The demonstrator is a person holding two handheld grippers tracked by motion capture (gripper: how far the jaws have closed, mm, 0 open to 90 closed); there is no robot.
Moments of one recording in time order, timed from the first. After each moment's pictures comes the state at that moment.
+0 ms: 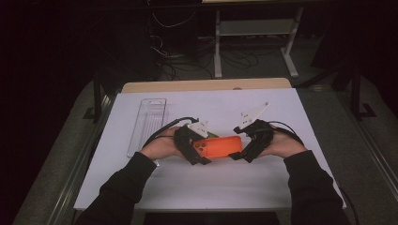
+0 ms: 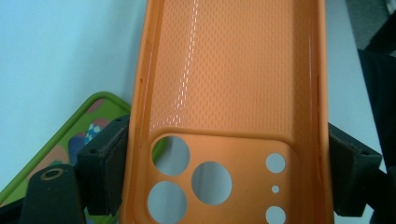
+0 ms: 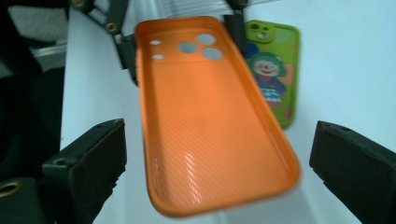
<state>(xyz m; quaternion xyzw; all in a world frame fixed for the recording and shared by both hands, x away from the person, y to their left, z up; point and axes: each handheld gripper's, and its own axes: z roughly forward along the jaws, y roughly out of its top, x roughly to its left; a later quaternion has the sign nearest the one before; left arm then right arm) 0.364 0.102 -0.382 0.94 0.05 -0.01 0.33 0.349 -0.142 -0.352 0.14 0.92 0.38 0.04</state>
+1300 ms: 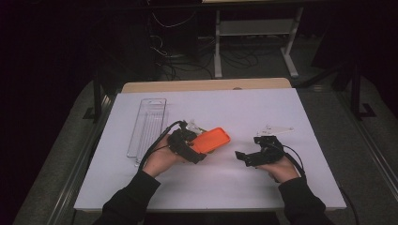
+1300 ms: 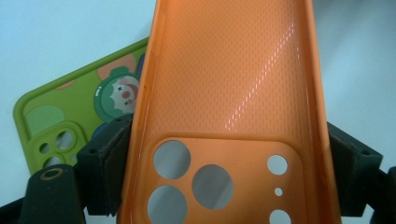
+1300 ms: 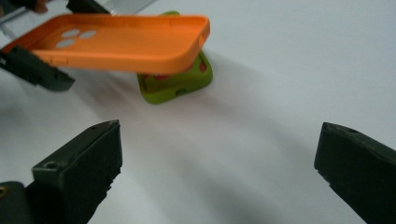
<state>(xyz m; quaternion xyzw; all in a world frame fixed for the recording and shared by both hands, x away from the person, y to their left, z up) 0.352 0.117 -0.394 0.92 0.25 0.07 0.28 0.318 -0.172 -0.420 0.43 0.78 0.45 0.10</state>
